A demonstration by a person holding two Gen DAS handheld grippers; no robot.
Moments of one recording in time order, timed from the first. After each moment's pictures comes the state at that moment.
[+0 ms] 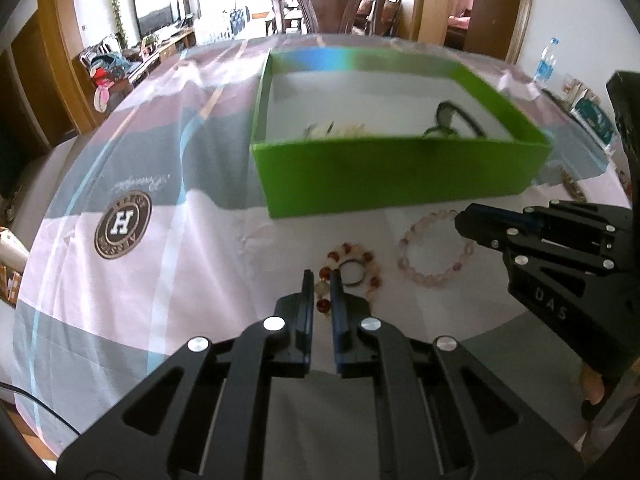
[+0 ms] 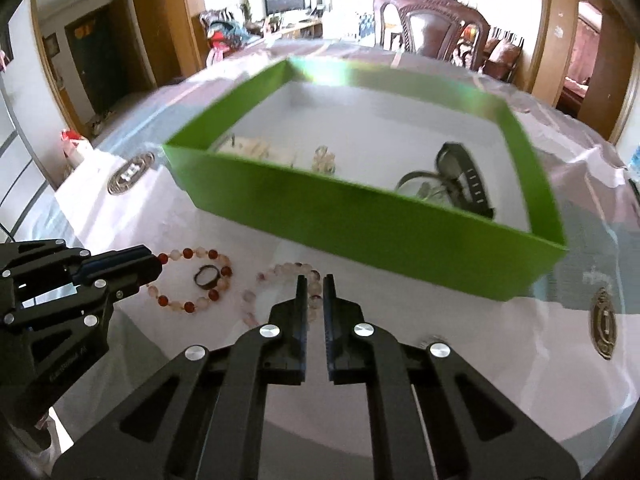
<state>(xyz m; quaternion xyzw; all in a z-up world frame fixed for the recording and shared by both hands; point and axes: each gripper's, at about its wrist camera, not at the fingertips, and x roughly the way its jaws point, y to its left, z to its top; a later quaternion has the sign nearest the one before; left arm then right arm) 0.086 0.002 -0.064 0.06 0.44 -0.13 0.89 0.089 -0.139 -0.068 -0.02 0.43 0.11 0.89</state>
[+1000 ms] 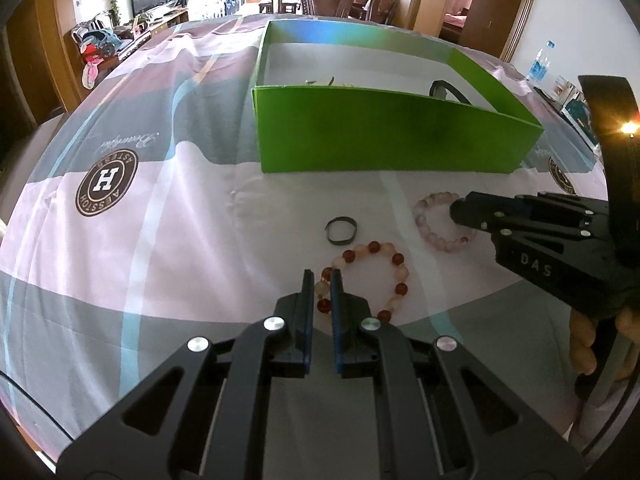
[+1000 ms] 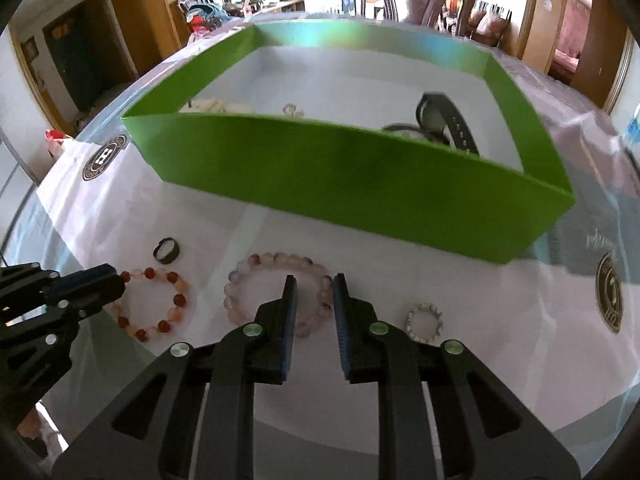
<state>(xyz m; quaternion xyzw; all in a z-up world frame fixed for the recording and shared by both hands) 0.080 0.017 -0.092 0.03 0.47 -0.15 0.87 0.100 -0.141 -0.101 -0.02 0.48 0.08 0.87</state>
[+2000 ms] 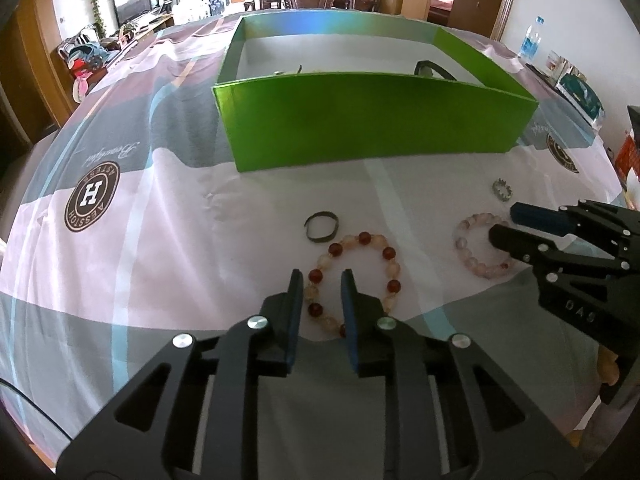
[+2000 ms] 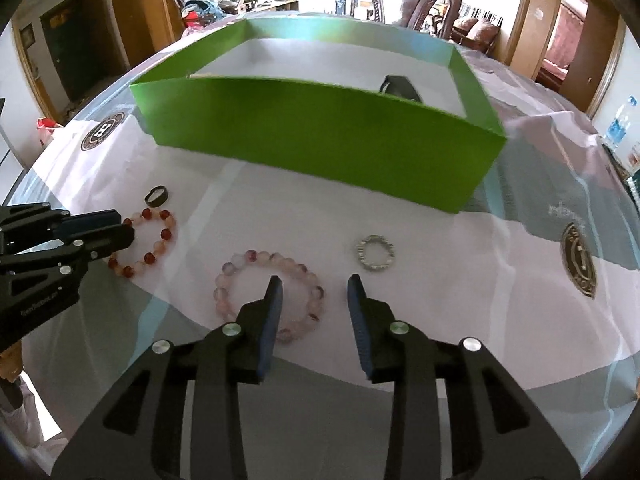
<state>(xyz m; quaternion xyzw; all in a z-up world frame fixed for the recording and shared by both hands) 0.081 -0.004 -0.100 0.07 0.48 -0.16 0.86 0.059 -0.157 -0.104 -0.03 0.48 0.07 0.87</state>
